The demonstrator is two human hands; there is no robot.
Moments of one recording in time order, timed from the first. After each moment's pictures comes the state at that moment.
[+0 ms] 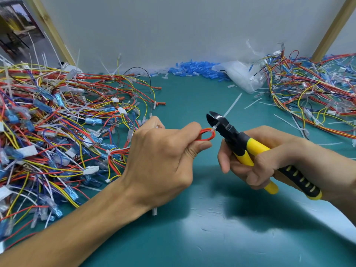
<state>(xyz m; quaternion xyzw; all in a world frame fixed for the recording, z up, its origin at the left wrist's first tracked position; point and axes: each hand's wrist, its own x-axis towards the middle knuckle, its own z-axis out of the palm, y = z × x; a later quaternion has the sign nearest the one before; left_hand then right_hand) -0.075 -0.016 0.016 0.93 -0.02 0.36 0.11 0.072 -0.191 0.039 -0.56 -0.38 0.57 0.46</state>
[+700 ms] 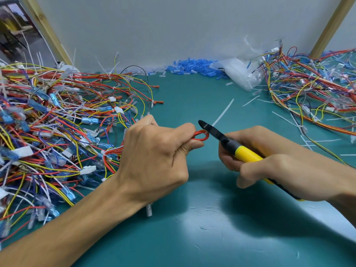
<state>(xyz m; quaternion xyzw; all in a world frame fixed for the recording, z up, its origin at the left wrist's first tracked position) -0.072 -0.009 0.013 0.93 -0.01 0.37 0.10 0.059 -0.188 0.032 -0.71 -0.48 0.35 0.39</state>
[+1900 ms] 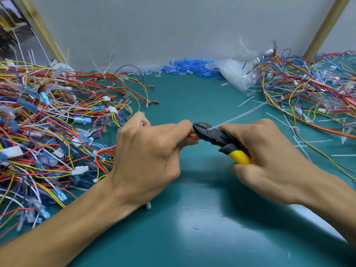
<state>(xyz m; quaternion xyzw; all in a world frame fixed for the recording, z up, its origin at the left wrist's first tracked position) -0.071 -0.013 0.013 0.93 -0.01 0.36 0.05 0.053 -0.197 0.029 -0.79 -0.55 0.00 0.27</state>
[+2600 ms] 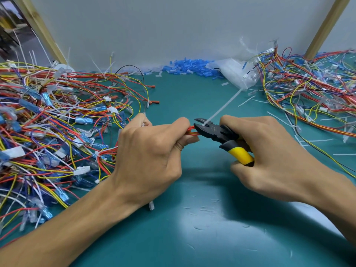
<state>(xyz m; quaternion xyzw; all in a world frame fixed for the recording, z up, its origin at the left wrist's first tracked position) -0.071 -0.014 0.016 0.92 0.00 0.38 0.07 0.054 -0.199 0.033 -0.80 -0.55 -0.03 0.25</state>
